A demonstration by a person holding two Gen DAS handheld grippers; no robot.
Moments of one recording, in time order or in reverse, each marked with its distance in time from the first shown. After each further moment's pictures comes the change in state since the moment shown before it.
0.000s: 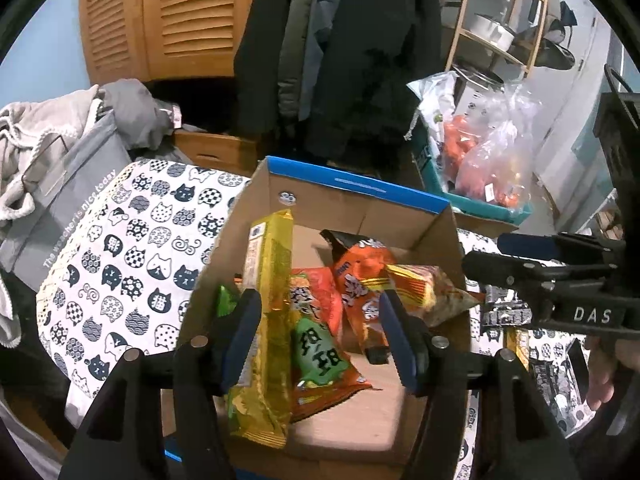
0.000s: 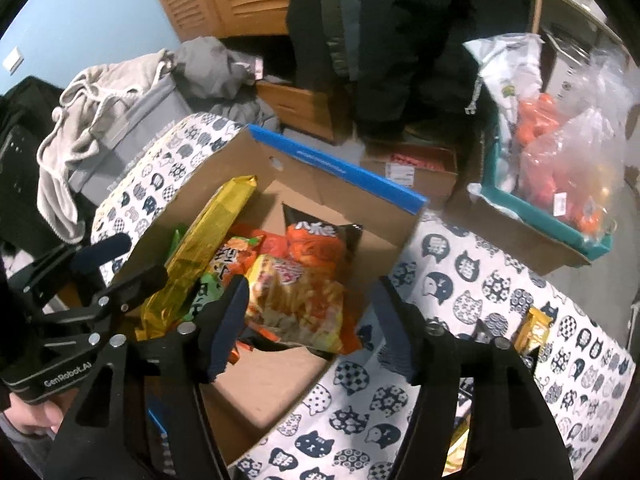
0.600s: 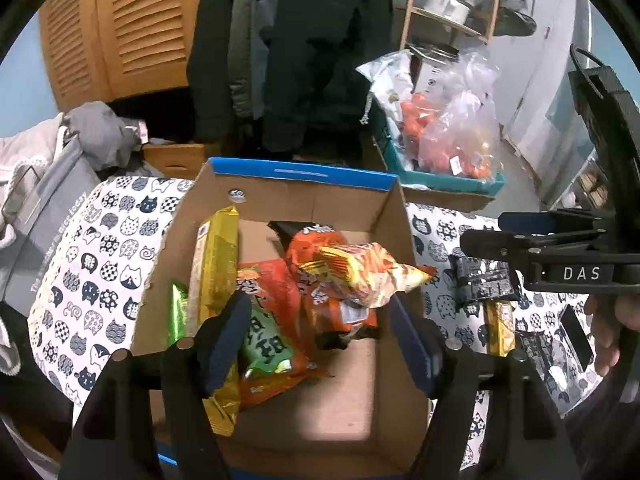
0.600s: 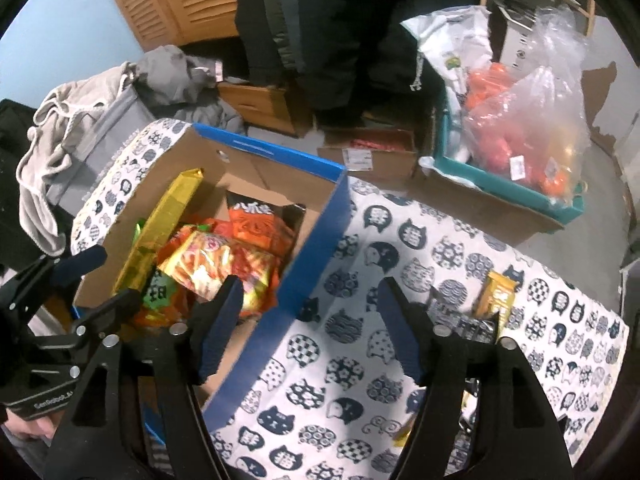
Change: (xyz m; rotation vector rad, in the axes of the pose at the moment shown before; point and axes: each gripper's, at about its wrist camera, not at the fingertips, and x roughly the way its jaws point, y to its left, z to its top) left arm -0.003 -0.045 -0.011 0.123 0.016 -0.055; right arm -0.020 -0.044 -0.025 0.080 0.018 -0.083
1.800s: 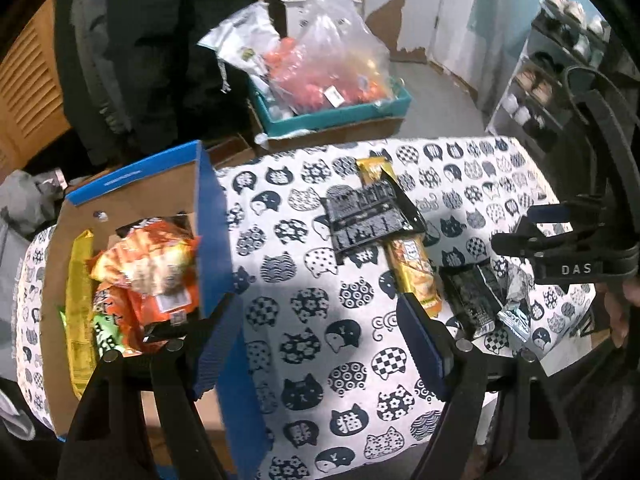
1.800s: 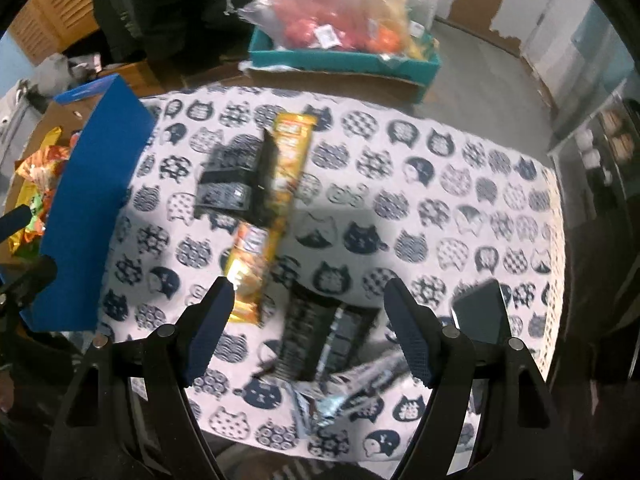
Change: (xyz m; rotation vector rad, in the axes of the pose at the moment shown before) left arm 0.025 -0.161 -0.030 0.311 0.151 -0.107; right arm -0.047 -0.155 -0.145 0.275 0.153 -0.246
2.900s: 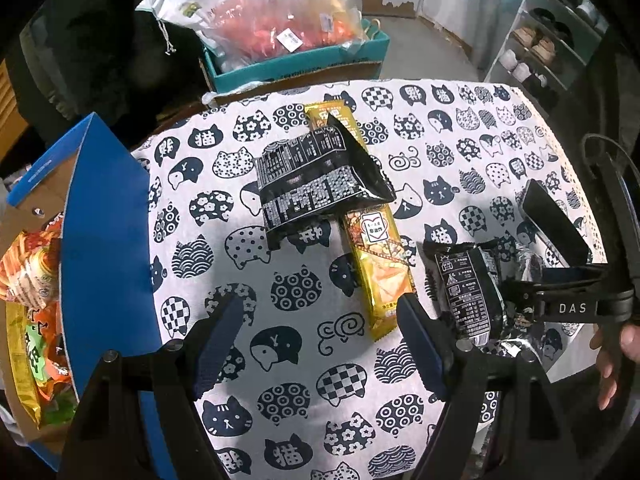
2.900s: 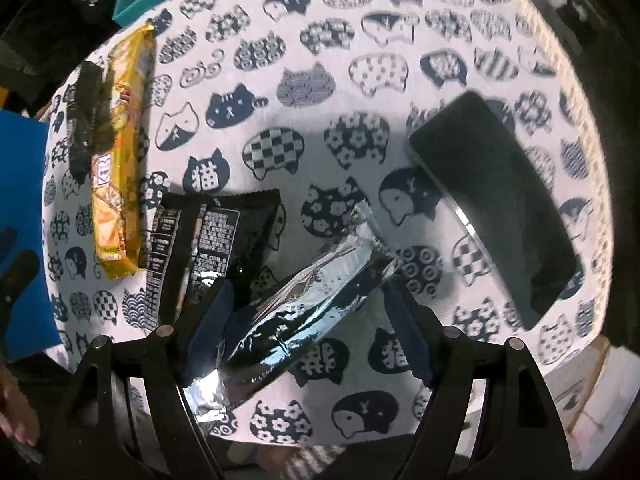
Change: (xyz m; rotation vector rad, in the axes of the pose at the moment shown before) left arm 0.080 -0.055 0.005 0.036 0.149 -0.012; right arm 0.090 -0.087 -0.080 0.386 0.239 0.088
